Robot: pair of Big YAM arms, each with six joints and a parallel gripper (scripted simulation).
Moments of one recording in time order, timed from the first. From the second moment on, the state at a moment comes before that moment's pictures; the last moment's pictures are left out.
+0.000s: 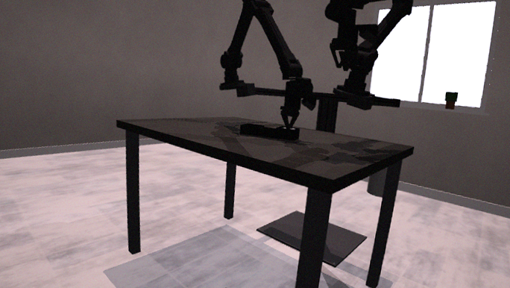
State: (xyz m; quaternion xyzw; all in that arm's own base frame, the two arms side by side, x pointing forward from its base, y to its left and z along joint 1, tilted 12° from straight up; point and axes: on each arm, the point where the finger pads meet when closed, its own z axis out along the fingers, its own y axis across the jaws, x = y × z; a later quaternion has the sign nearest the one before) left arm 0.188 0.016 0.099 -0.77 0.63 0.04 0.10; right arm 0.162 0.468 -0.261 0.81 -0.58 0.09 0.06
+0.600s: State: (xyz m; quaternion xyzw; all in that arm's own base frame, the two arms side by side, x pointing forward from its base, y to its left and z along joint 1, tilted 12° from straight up) left arm 0.188 0.016 0.099 -0.77 0.63 0.04 0.10; right arm 0.164 0.463 -0.283 0.81 -0.58 0.09 0.06
